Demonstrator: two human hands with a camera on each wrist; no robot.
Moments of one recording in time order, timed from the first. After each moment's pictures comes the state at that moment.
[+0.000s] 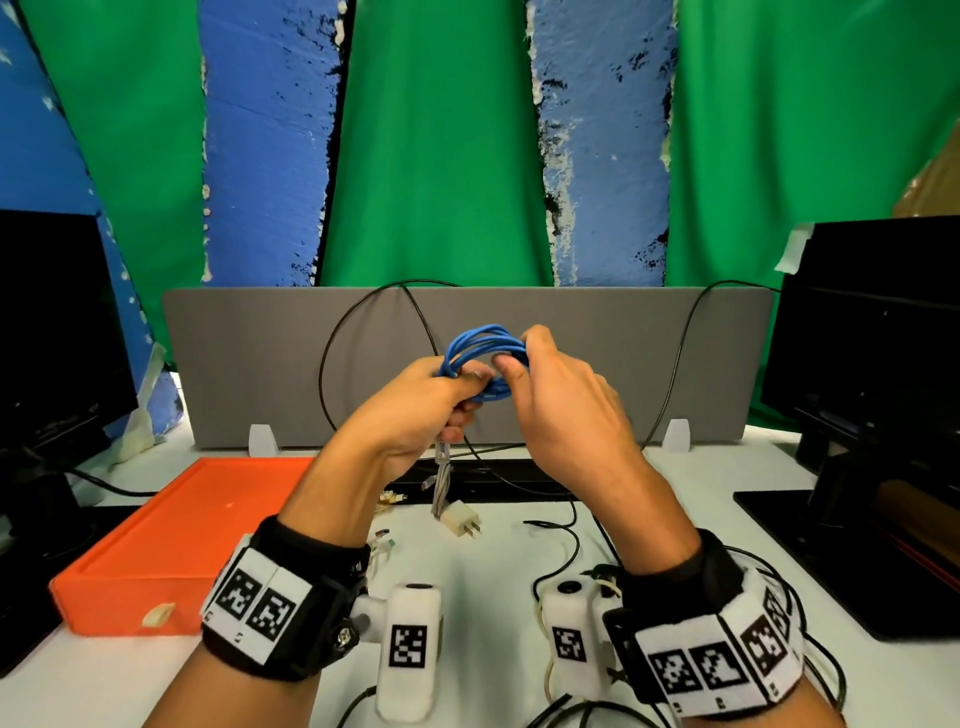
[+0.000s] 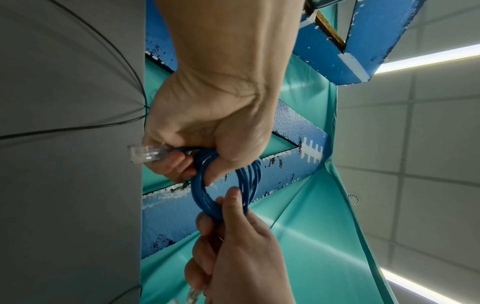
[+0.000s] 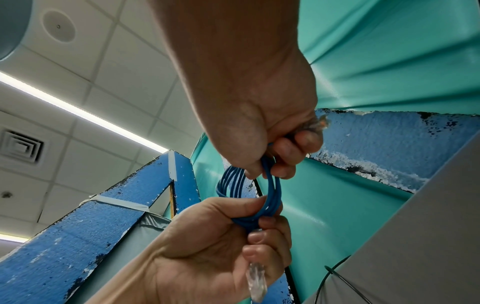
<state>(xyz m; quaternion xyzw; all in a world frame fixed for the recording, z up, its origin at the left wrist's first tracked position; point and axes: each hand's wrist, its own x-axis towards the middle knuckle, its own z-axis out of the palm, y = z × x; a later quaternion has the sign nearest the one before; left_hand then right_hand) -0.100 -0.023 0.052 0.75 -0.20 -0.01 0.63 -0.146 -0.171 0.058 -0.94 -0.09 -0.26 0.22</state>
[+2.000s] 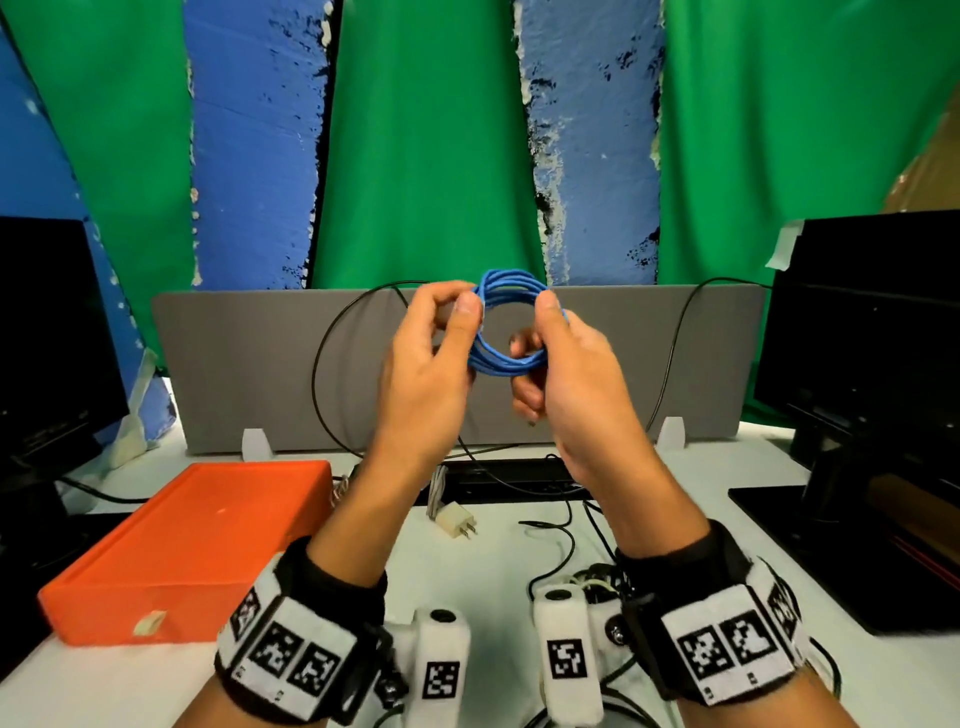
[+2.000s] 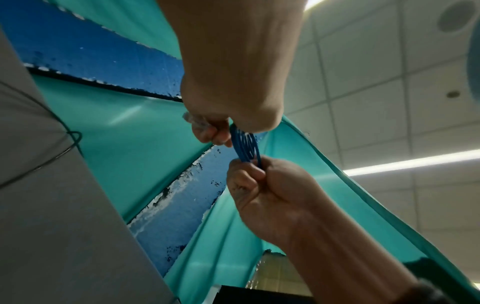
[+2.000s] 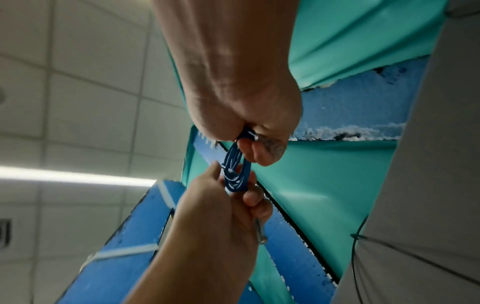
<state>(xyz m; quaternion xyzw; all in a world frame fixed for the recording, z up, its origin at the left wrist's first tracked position) -0.121 -0.052 0.058 0.65 -0.26 0.31 0.64 -0.136 -0.171 0.065 -0.60 -0.15 -0.21 0.76</state>
